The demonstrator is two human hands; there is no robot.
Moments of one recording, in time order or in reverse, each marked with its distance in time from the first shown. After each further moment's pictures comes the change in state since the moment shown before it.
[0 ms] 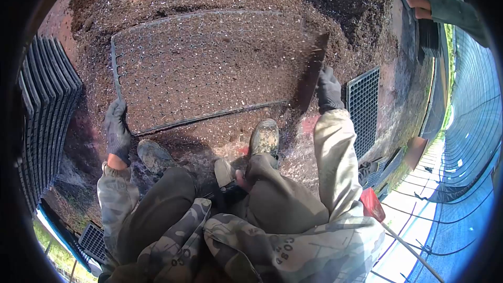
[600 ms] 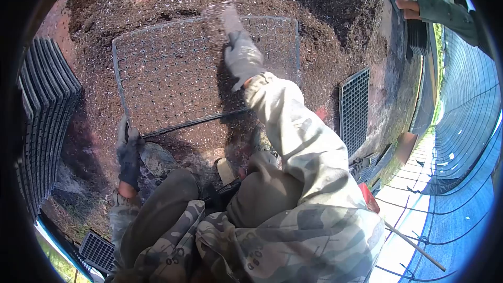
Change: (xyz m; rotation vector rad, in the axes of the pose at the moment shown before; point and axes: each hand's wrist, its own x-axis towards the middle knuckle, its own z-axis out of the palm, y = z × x) left_hand -0.053 -0.007 -0.015 0.019 -0.111 -0.170; right_hand -0.061 -0.115 0.229 -0.821 -0.173 -0.357
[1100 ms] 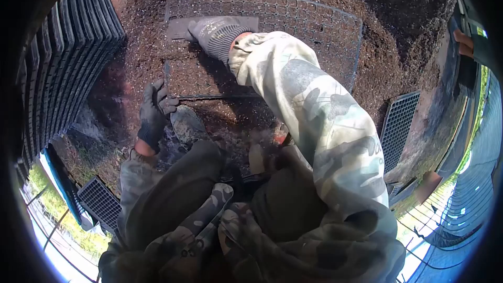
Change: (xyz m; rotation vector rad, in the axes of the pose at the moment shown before) left_hand -0.003 0.000 -0.010 -0.360 0.194 -0.187; right_hand -0.009 -0.127 0.091 -0.033 -0.432 -0.903
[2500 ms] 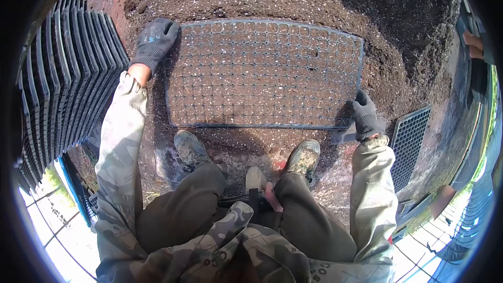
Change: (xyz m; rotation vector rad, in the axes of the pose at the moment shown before) left_hand 0.127 0.144 0.152 1.805 0.086 0.979; right_hand -0.338 0.224 -0.026 0.905 0.573 0.849
